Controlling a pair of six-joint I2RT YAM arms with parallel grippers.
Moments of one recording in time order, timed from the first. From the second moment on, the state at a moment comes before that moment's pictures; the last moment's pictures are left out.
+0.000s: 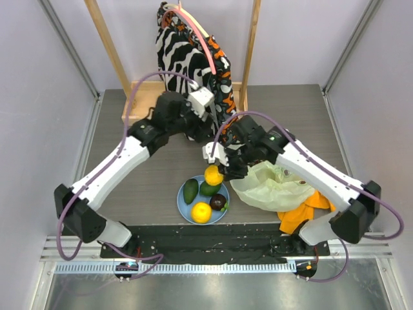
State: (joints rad) left arm -0.66 1.49 1.46 -0.45 0.16 0.20; right arm 0.73 1.39 1.38 -1.01 -0.50 -0.80
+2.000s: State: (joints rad) left arm -0.18 0.99 1.11 -0.42 0.24 0.00; right arm 1.11 2.09 1.74 -1.09 -0.14 -1.85
